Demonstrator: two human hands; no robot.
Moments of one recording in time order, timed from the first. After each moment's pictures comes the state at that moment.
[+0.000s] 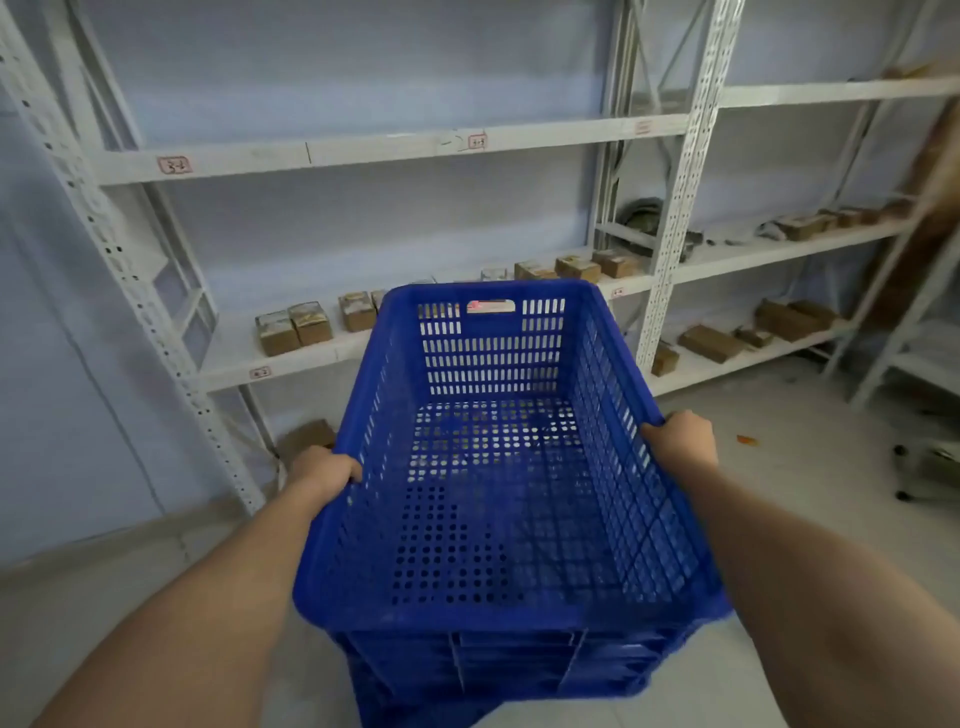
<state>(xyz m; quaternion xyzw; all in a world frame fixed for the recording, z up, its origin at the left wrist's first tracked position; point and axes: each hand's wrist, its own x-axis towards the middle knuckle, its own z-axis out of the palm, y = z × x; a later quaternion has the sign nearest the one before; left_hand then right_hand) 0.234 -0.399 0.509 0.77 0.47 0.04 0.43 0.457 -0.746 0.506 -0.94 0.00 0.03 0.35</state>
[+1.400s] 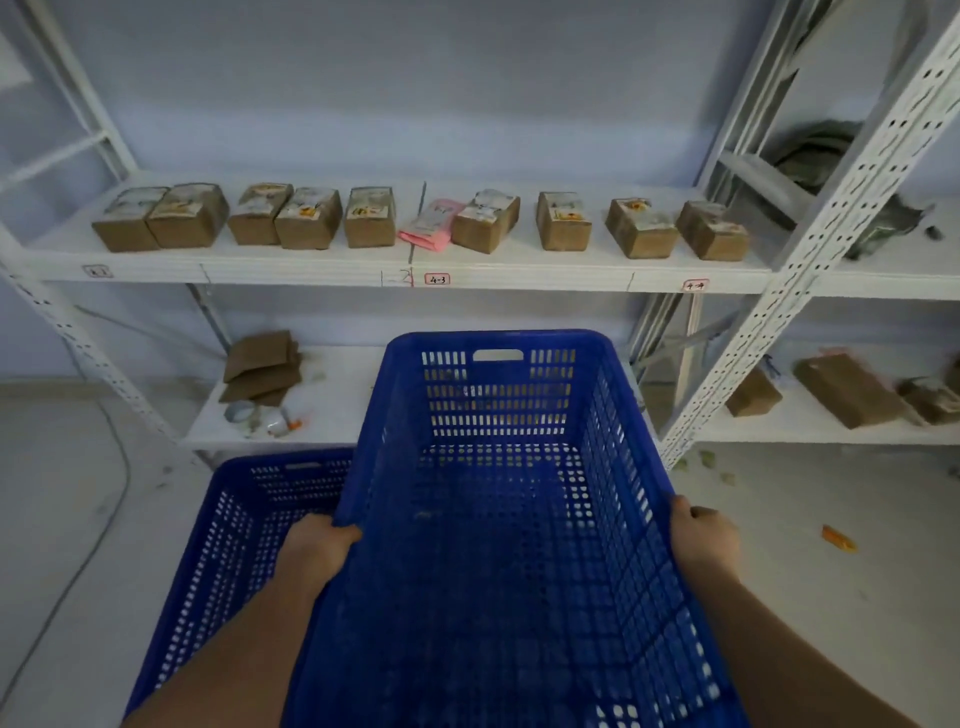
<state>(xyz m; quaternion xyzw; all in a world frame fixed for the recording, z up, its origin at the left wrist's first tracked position) 0.621 -0.508 0.285 0.63 0.62 0.01 0.46 0.936 -0.769 0.292 -0.94 -0.03 0.16 0.28</state>
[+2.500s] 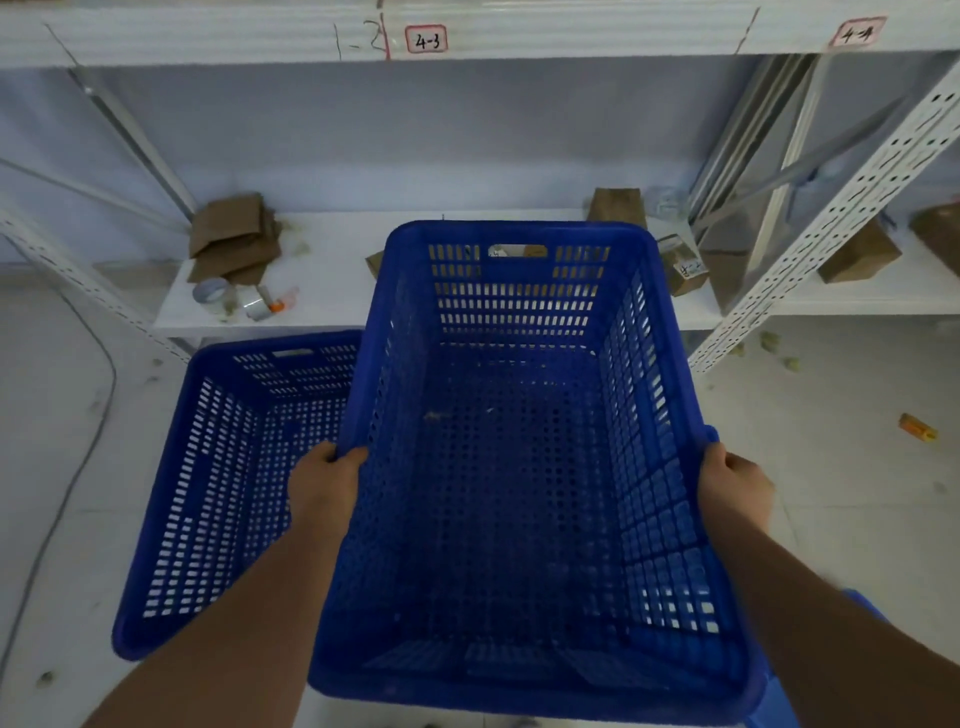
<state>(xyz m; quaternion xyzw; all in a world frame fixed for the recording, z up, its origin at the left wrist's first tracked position) 0.638 -0.510 0.099 0.53 0.68 0.17 0.47 0.931 -0.761 0.099 -0.94 0.01 0.14 0.32</state>
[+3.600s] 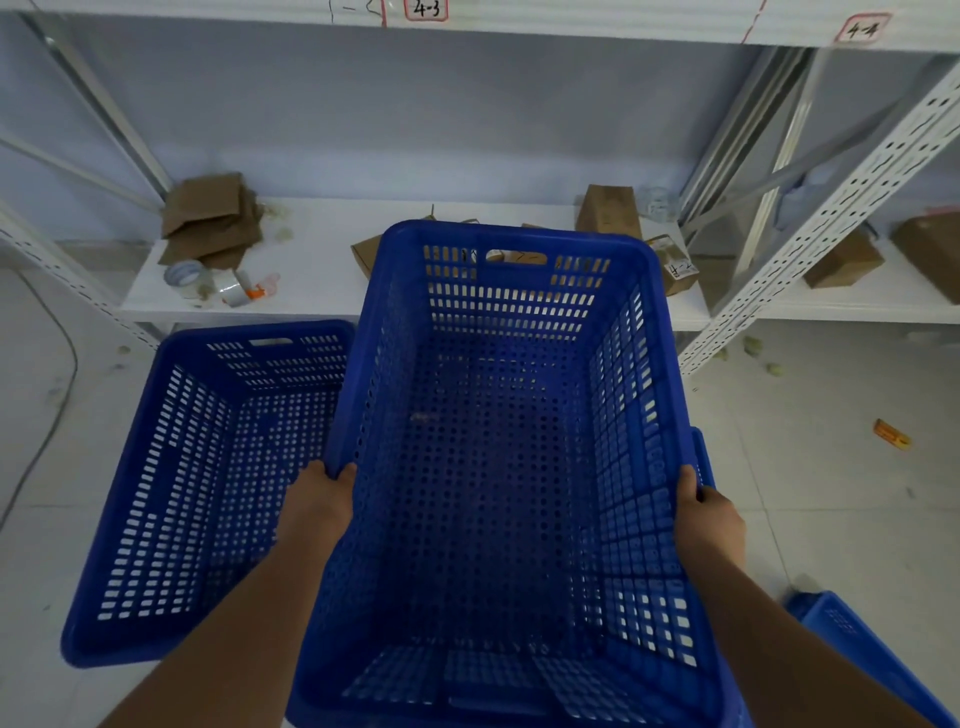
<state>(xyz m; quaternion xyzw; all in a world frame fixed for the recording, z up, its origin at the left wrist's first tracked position) 0.632 -0.516 0.058 0.61 0.68 0.03 0.40 0.911 -0.779 0.054 -0.95 0.00 0.18 0.26</state>
